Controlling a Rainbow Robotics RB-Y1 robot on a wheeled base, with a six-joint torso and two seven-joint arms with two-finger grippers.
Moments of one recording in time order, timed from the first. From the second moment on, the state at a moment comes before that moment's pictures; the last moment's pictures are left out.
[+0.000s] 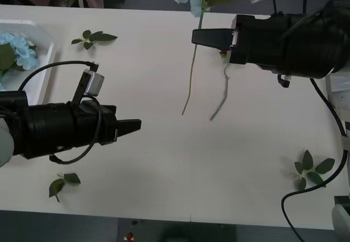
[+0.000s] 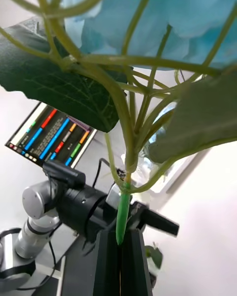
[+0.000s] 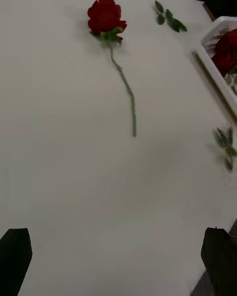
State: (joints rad) right arm -0.48 -0.35 -0.09 -1.88 -1.69 1.27 1.77; left arm 0.00 0.50 -0.01 -2.18 1.16 1.14 -1.79
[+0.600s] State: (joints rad) right arm -0.48 -0.35 -0.09 -1.88 -1.69 1.27 1.77; left arm 0.00 0.53 -0.04 -2.39 1.44 1.01 -1.62
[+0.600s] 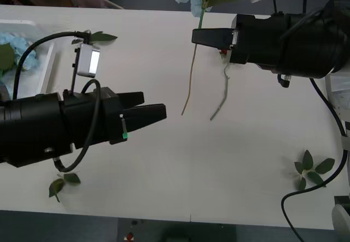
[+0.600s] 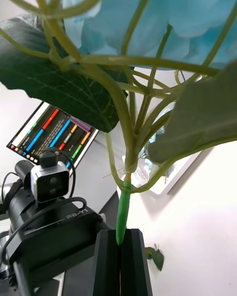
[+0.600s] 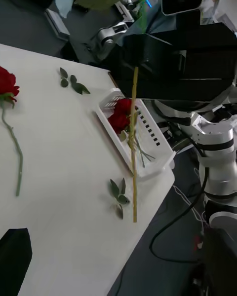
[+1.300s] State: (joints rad) right arm -0.48 -0.35 -0.09 -1.88 -1.69 1.27 1.77; left arm -0.27 0.39 -0.25 -2.15 1.33 1.00 -1.62
